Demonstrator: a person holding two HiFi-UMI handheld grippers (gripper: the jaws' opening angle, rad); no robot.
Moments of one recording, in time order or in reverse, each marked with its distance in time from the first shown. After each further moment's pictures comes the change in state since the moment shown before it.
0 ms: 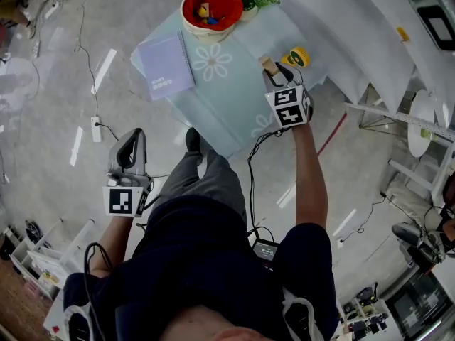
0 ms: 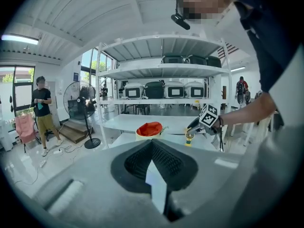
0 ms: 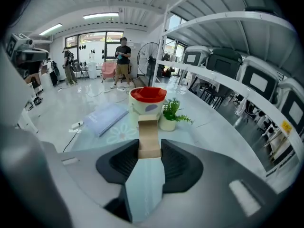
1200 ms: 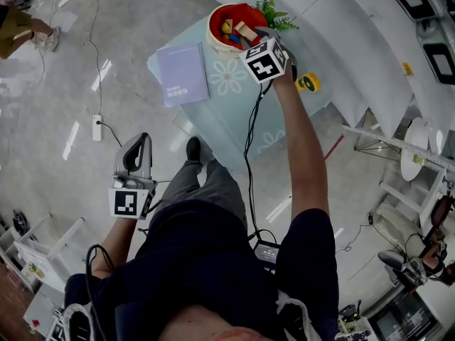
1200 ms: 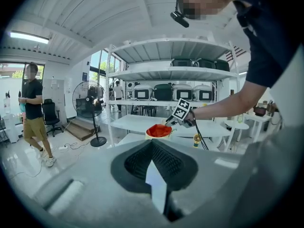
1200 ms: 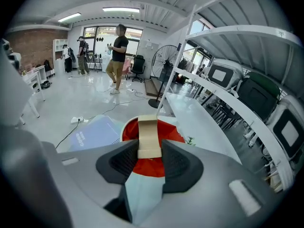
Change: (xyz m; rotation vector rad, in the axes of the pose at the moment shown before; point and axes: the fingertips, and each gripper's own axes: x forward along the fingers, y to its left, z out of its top) left arm -0.013 0.041 0.000 -0.056 -0.030 0.072; right arm 0.103 0.018 0.183 -0.224 -0.028 0.054
